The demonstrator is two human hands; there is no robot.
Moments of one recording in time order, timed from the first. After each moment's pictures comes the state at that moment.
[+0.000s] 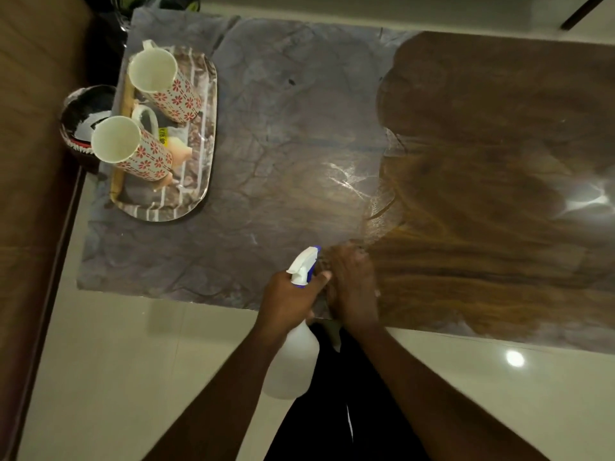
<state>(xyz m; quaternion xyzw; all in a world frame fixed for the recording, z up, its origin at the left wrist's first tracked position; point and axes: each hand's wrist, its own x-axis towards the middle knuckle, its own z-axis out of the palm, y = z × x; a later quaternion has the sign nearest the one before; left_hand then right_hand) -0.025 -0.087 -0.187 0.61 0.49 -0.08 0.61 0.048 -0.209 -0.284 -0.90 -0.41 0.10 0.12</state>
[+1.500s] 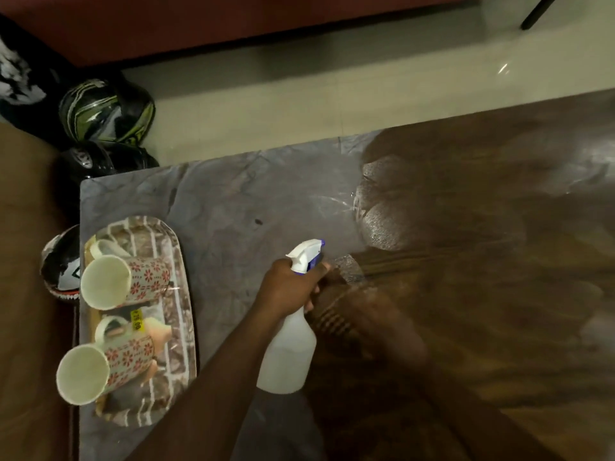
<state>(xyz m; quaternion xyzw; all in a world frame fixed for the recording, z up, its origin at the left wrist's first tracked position) 0.237 0.069 -0.181 0.68 0.44 -0.20 0.56 0.237 -0.144 -0.263 -0.85 -0.48 0.19 0.11</state>
